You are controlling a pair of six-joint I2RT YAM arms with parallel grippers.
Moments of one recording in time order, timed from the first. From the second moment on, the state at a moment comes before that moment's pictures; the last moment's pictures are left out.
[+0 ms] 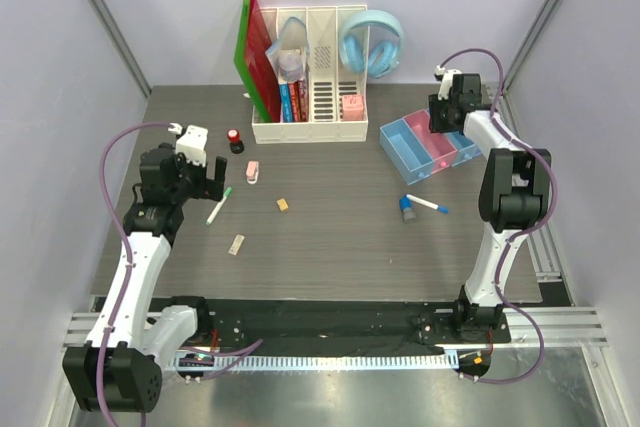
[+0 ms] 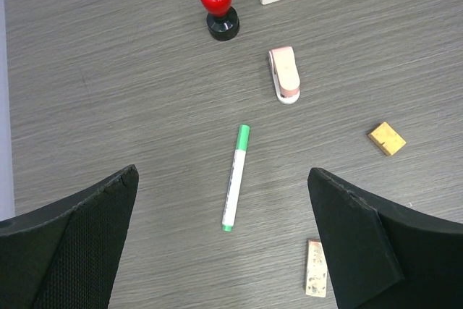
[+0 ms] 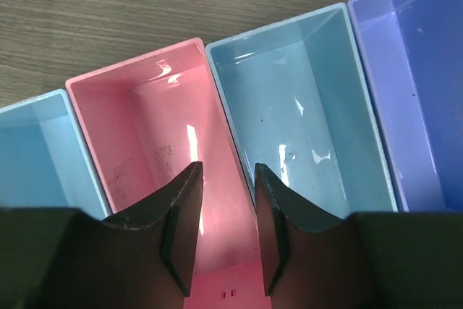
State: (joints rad) left arm -0.01 0.93 0.81 -0.36 0.13 0.22; right arm -0.02 2.02 1.57 -0.31 -0.09 -0.13
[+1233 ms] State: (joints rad) left arm -0.01 0.83 0.79 -0.42 0.14 0.29; right arm 0.09 1.84 1.26 -0.20 0.02 0.03
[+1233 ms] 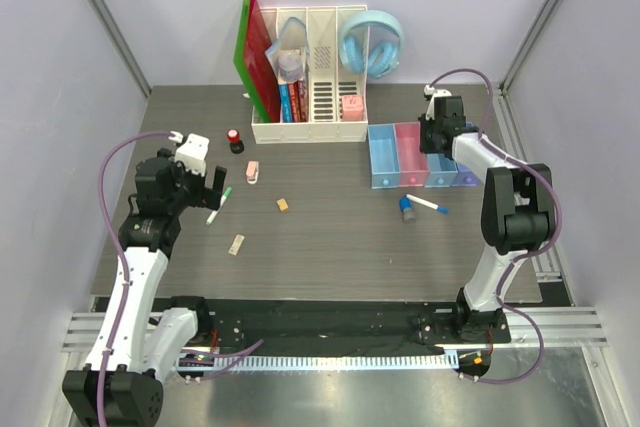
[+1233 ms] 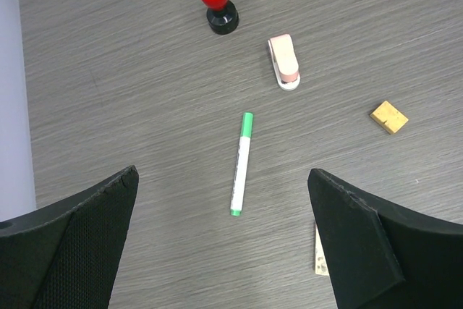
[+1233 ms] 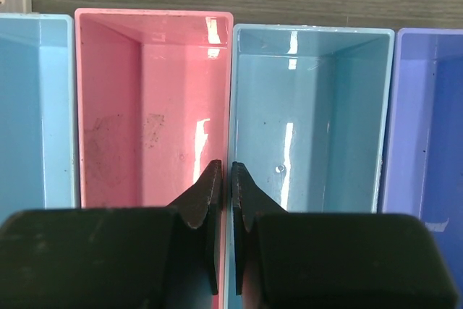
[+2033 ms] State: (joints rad) left arm -0.01 0.82 0.78 -0.44 0.16 0.29; right arm 0.26 1.75 1.17 -0.22 -0.03 0.13
